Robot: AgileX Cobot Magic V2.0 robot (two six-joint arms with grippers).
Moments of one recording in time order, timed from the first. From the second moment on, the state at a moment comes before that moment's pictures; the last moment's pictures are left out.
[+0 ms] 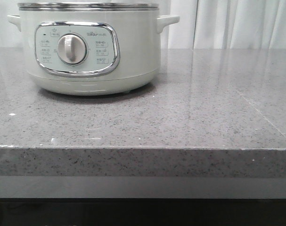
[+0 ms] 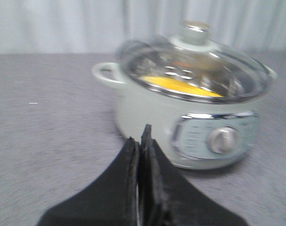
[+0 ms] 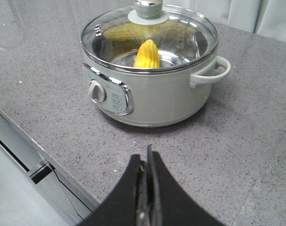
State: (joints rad) left arm -0.19 0.39 -0.48 -0.18 0.34 0.11; right arm 0.61 0.71 -0.83 0.14 0.51 -0.06
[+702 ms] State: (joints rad) left arm -0.03 -0.01 0.00 -0.10 0.15 -0.04; right arm 0.61 0.71 -0.83 0.14 0.51 -0.06
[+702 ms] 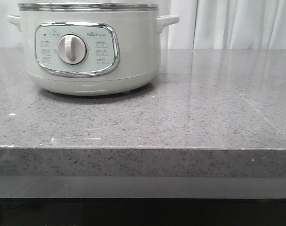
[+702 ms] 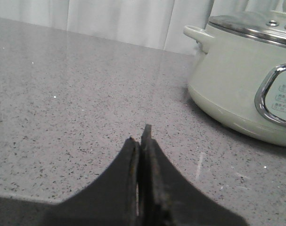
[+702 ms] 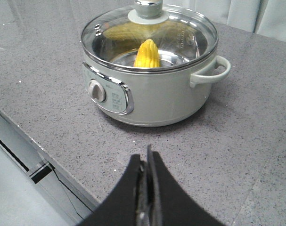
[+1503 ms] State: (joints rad) left arm -0.01 -0.01 0.01 -0.02 0.03 -0.10; right arm 0.61 0.71 -0.83 0.14 0.51 -0.06
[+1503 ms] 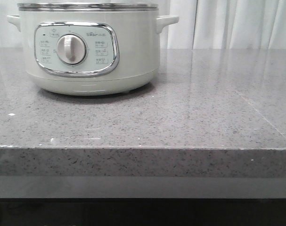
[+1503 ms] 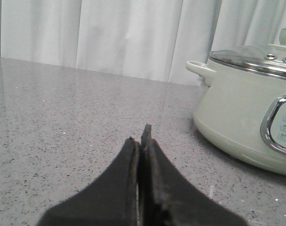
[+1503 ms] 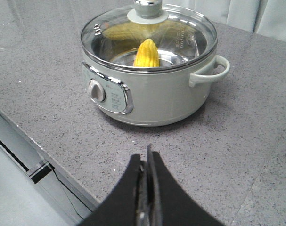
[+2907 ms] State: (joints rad) left arm -0.01 -0.01 0.01 -0.01 0.03 -0.10; right arm 0.17 0.17 -0.24 0.11 0.16 -0.06
